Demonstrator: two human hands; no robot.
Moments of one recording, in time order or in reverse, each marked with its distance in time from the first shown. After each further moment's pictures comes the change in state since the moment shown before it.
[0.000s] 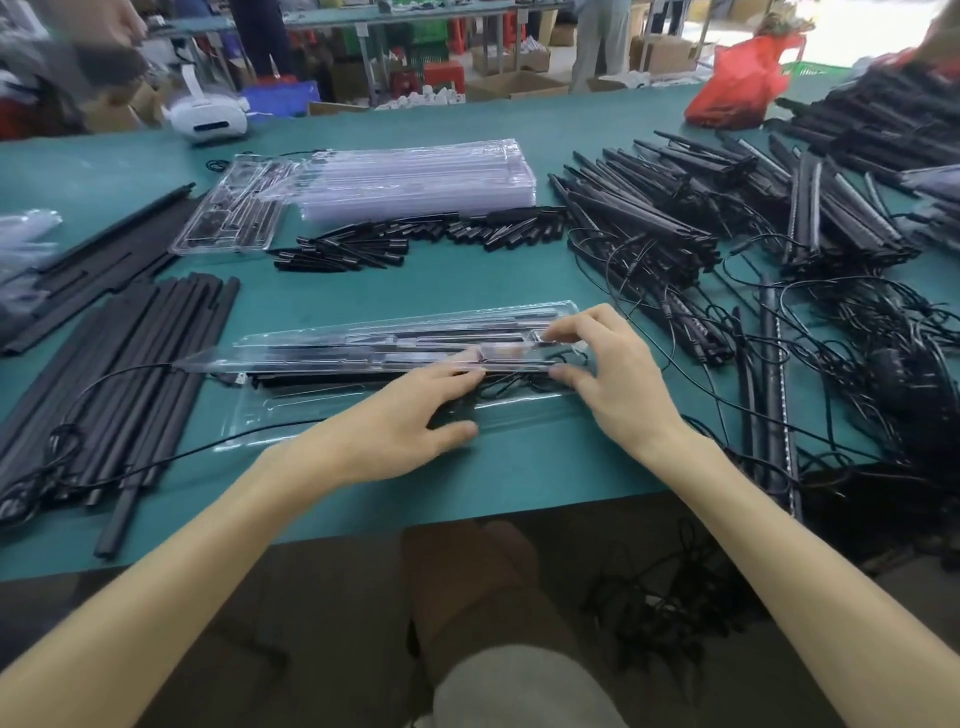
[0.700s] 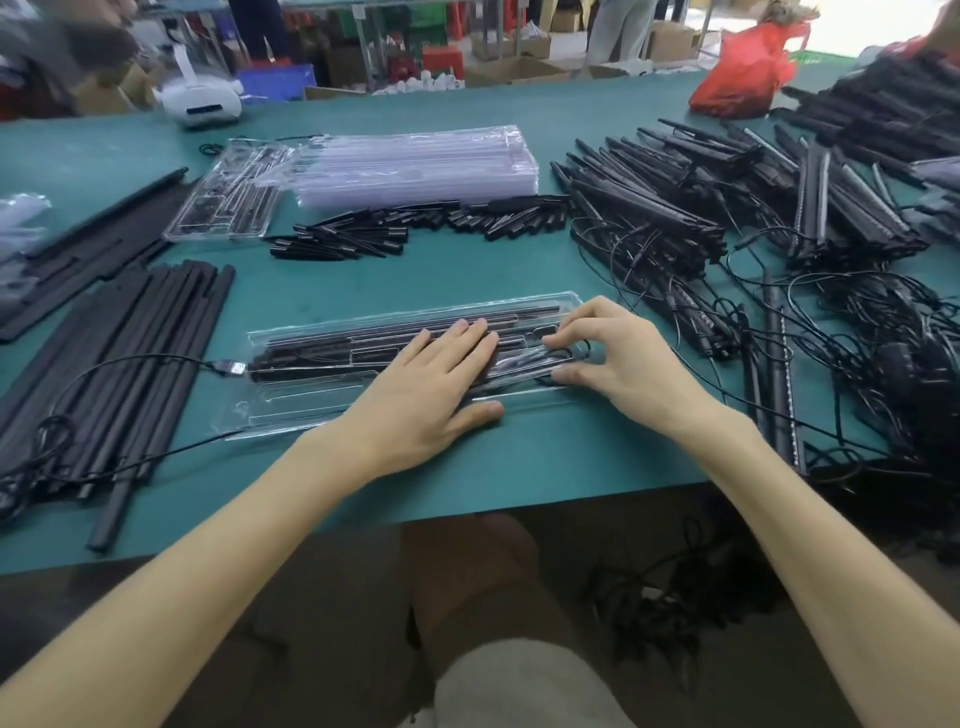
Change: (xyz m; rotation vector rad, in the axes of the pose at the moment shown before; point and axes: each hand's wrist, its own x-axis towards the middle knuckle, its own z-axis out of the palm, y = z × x) left_hand 0.020 -0.014 0.019 0.408 0.069 0.003; right_hand 0.012 0.004 -0.015 -0.002 -0.209 0.041
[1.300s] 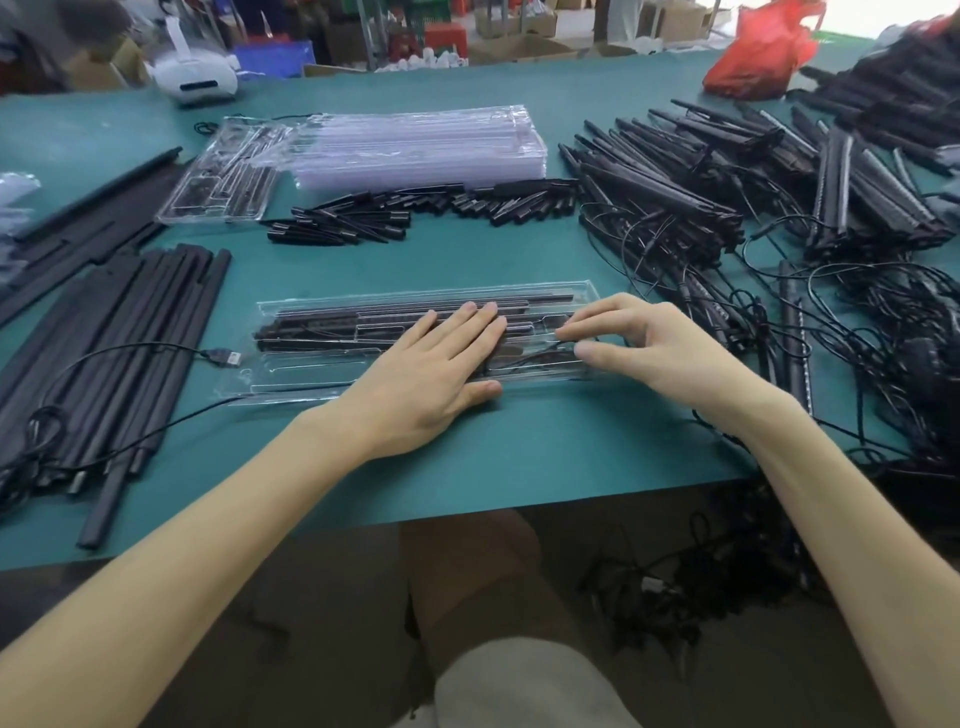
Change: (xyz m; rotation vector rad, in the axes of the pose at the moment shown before) left_hand 0.013 -0.018 0.013 0.063 0.051 0.086; right_hand -0.004 0.009 -0.020 0.240 -0.156 0.070
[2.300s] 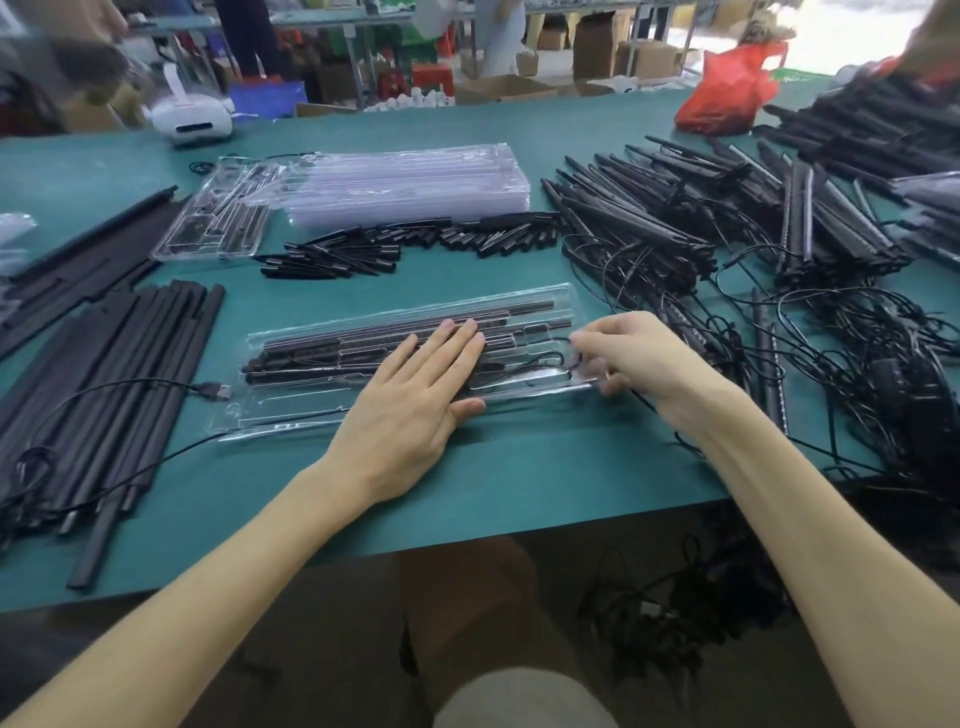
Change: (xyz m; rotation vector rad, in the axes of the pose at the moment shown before) left_hand -0.010 0.009 0.002 0.015 0.248 -0.070; right_hand 0.028 0.002 0.002 0.350 0.169 0.337
